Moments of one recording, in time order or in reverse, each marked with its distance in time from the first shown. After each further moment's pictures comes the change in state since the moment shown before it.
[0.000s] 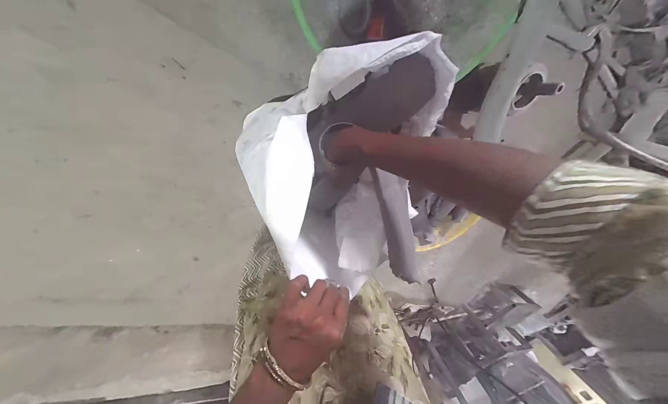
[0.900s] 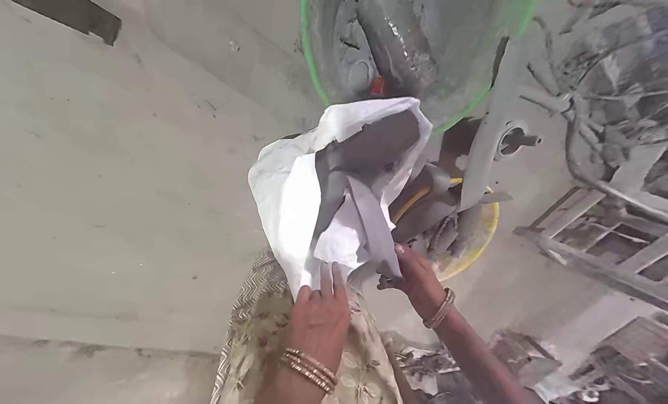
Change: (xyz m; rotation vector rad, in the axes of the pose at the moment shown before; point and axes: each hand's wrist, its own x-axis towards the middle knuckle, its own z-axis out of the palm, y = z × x) left_hand 0.045 0.040 -0.007 0.008 -0.549 -0.398; right_hand -0.189 -0.086 0.094 1.852 0.517 0.597
